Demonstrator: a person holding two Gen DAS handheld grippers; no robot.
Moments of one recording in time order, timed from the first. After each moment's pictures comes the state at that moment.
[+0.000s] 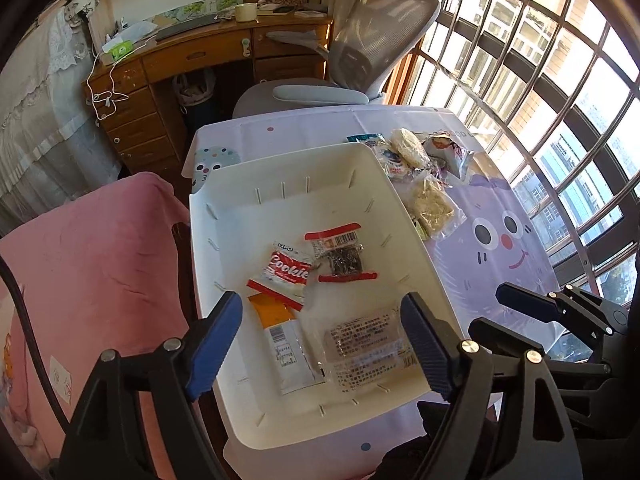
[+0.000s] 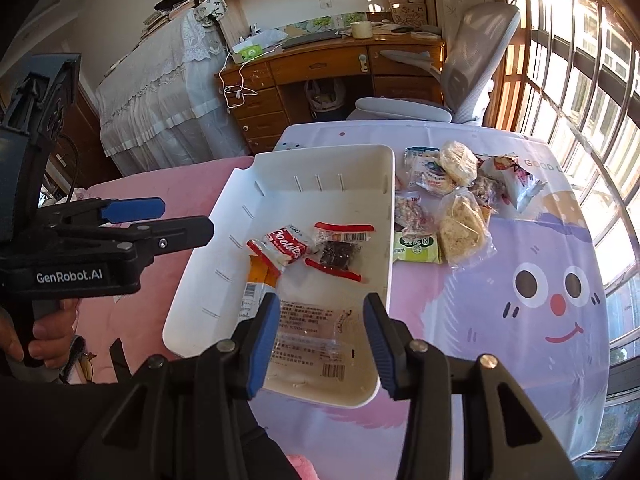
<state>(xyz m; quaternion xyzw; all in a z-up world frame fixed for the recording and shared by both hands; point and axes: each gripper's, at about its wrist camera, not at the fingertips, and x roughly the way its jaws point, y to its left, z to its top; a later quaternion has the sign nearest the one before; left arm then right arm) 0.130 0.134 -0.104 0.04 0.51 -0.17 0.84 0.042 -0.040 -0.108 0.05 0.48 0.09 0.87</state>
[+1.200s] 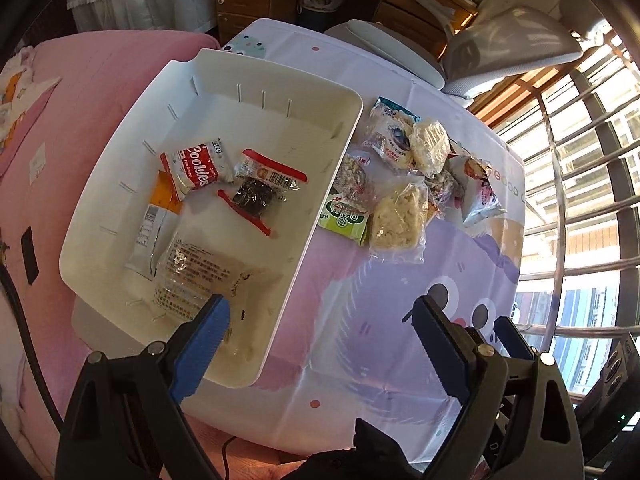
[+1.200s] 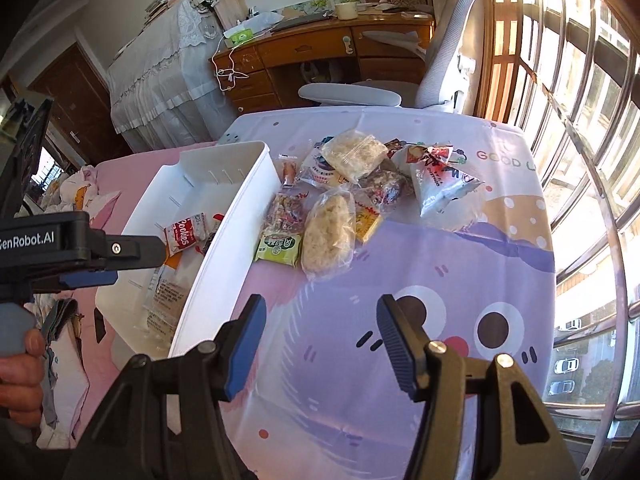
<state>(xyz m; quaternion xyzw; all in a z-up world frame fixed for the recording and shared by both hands) 0.152 -0.018 -0.138 -0.20 0.61 0.08 0.76 0.100 -0.233 -0.134 0.04 0.51 0.15 0.85</state>
